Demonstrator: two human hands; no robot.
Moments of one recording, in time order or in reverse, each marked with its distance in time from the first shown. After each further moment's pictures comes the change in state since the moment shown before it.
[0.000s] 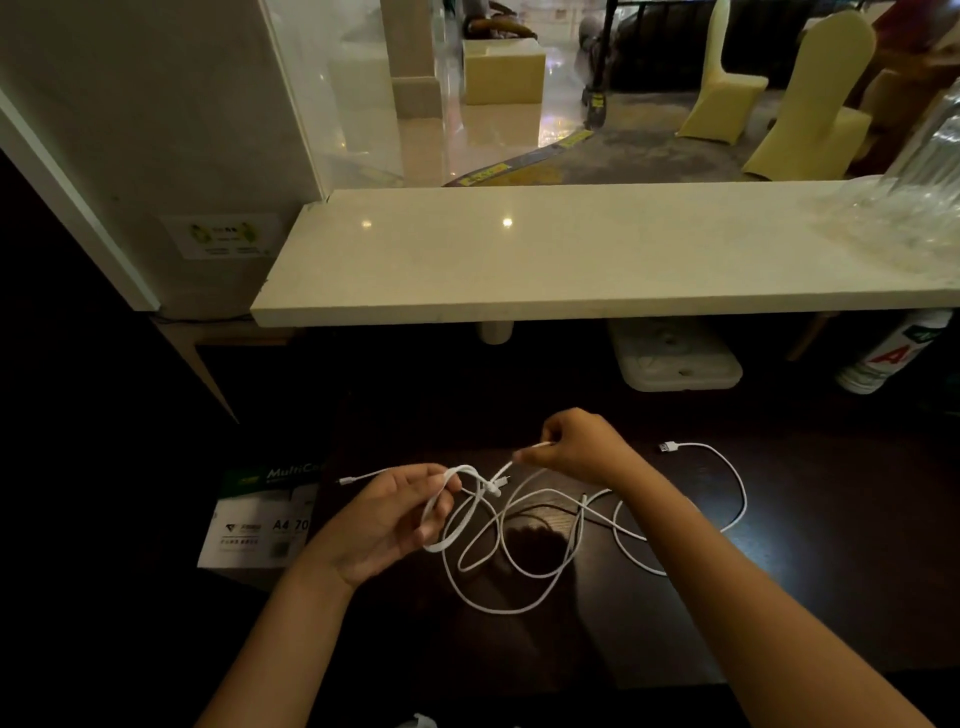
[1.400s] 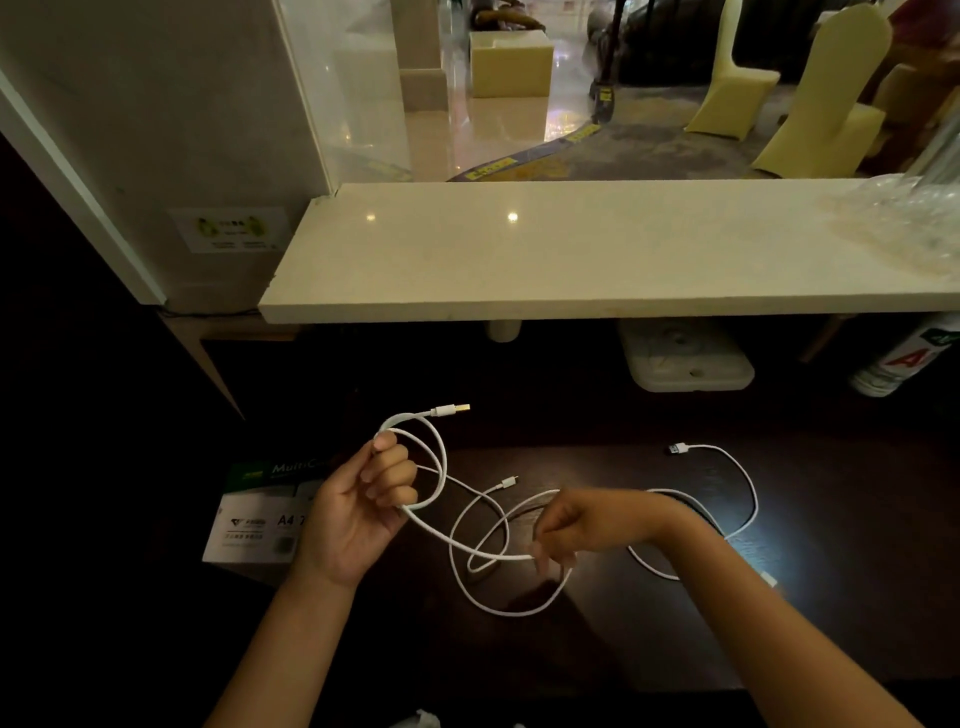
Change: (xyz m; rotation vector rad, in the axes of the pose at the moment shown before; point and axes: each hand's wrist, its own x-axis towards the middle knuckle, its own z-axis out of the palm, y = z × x) left_hand 0.000 -0.009 -0.026 -0.781 -0.193 0.122; right_hand -0.034 0.005 0.013 0.142 -0.660 -0.275
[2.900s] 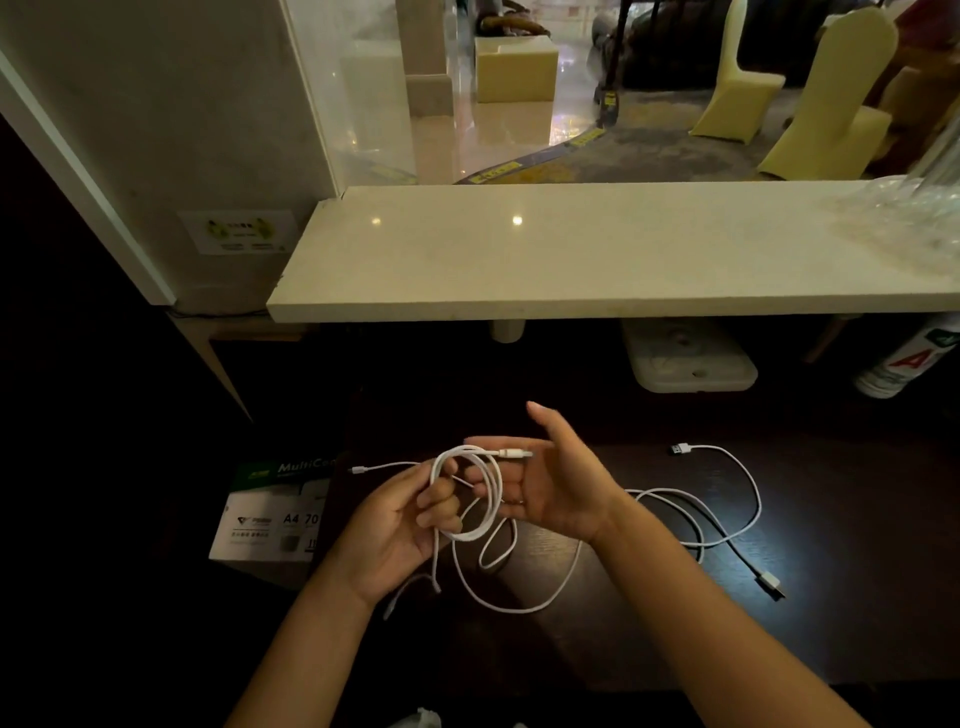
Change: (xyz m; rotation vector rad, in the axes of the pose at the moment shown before) left_hand 0.001 -0.023 0.021 0.321 0.227 -0.023; right_hand 0.024 -0.041 0.009 1.270 0.127 -0.053
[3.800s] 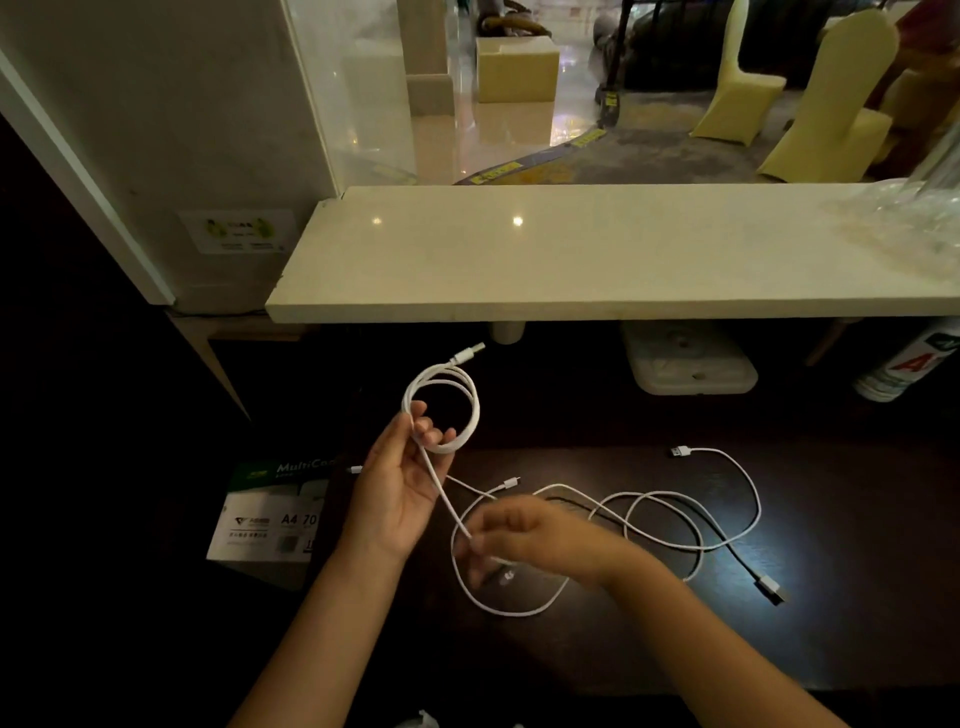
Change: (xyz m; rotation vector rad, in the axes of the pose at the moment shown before) left_hand 0.024 0.013 0.025 -0.232 0.232 0.372; right_hand -0.010 0.033 0.005 -0.754 -0.130 -0.112
